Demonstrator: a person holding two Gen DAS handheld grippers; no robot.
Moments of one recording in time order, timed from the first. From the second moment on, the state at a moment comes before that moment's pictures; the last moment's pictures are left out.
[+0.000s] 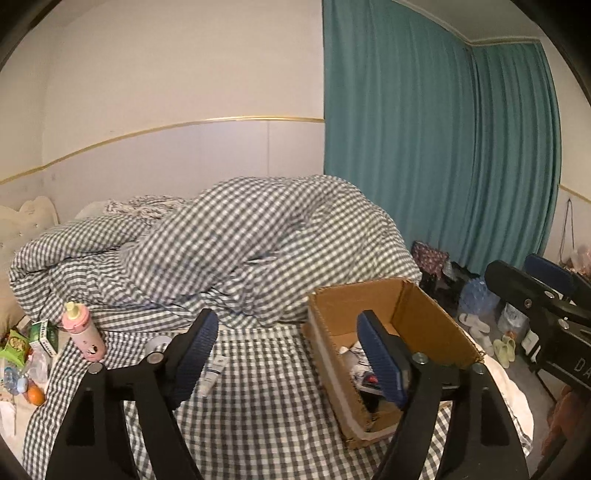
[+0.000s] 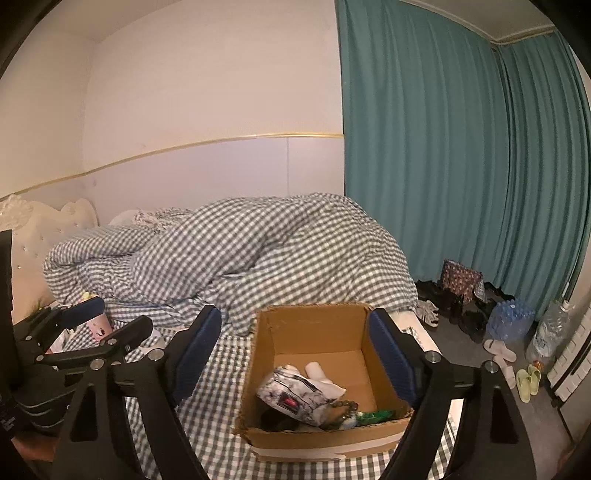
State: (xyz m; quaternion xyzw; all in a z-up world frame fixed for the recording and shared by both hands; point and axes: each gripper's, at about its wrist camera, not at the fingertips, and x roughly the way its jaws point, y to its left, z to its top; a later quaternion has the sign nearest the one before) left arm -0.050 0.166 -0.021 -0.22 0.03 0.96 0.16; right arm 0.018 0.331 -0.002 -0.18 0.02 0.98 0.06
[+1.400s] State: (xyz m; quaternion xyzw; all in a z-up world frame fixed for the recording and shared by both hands) left arm -0.045 -0.029 -0.011 -0.20 -0.01 0.98 0.01; right arm -0.018 0.156 0.008 -0.17 -0.02 0.98 -0.04
